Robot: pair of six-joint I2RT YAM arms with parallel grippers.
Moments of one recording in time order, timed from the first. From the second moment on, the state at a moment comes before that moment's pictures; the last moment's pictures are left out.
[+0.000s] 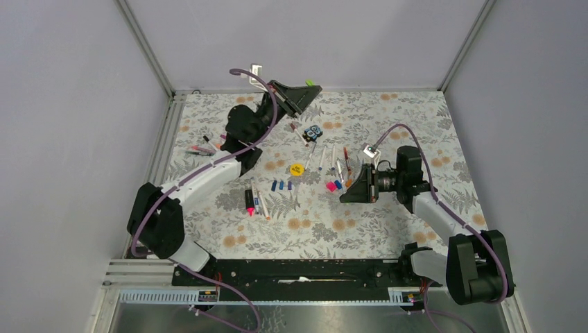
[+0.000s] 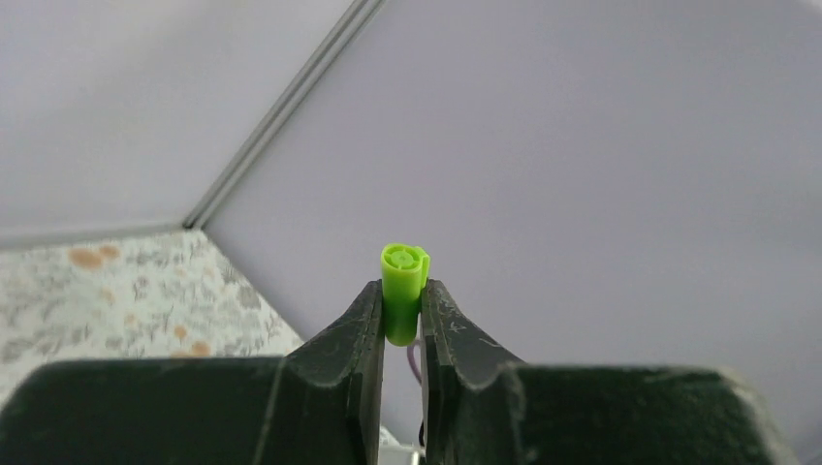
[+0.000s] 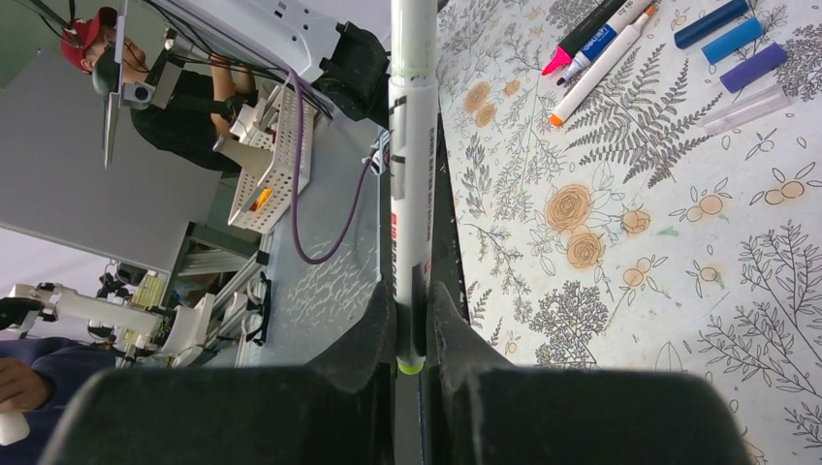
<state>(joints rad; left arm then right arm) -0.61 1.52 1.13 0.80 0.25 -0.94 0.15 1.18 0.52 0.13 -1.42 0.33</state>
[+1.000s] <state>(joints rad) -0.67 1.30 0.78 0.02 0.14 -0.79 -0.13 1.10 0.60 -0.37 -1.08 -0.28</state>
